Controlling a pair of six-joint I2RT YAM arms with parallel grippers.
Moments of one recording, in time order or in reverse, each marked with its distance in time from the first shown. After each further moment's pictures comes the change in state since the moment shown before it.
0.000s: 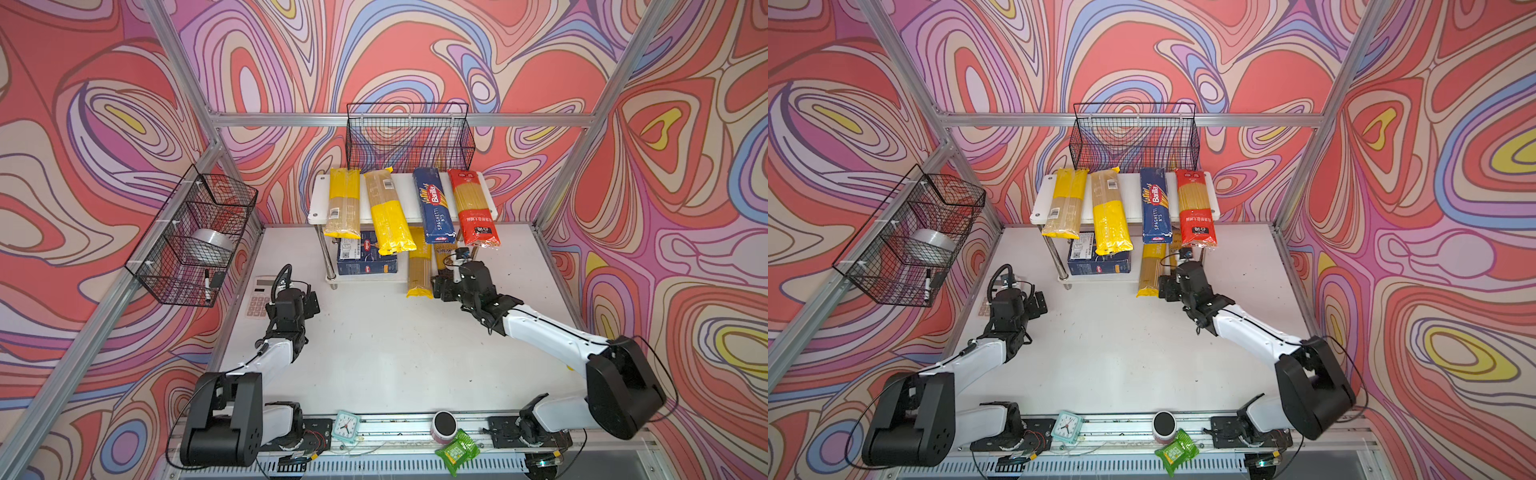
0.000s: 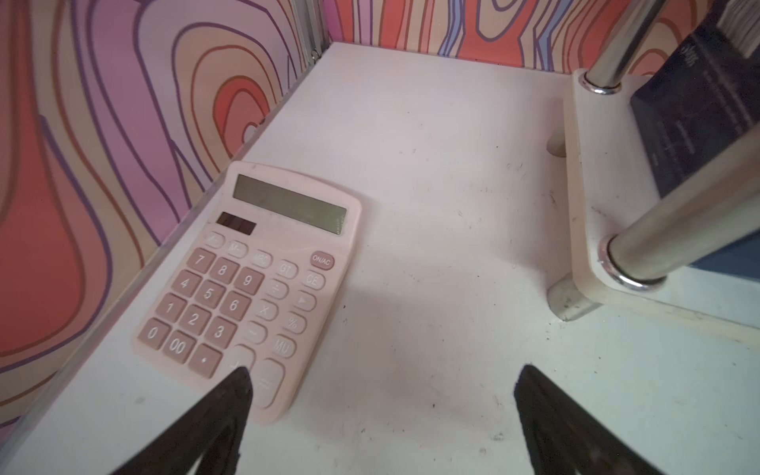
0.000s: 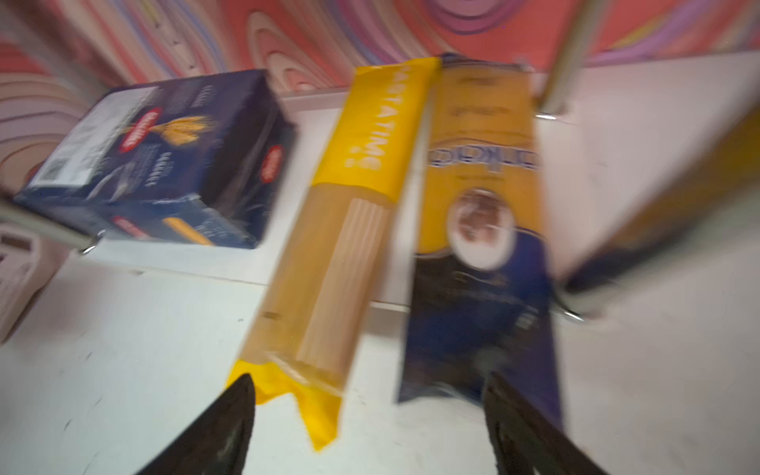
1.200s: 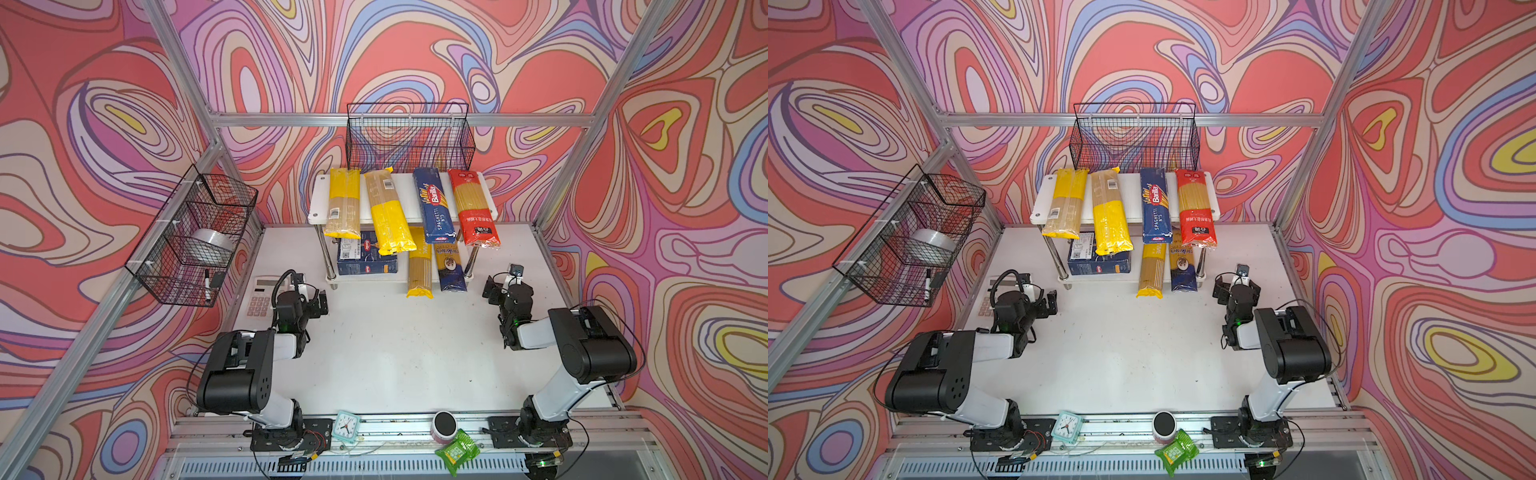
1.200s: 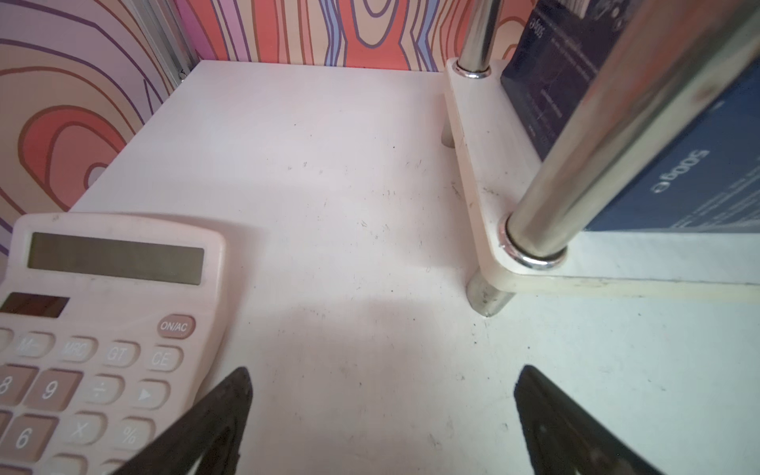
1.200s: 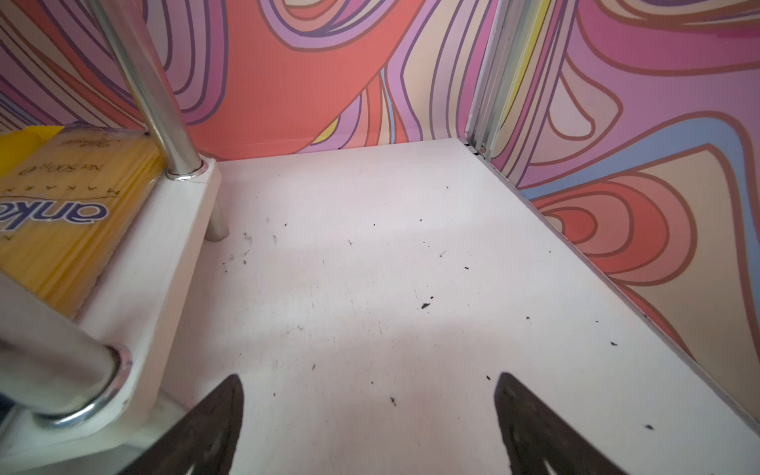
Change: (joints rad) left arm 0.022 0.222 -0.055 0.376 0.276 0.121; right arm -0.407 0.352 -0.364 1.022 0.067 -0.303
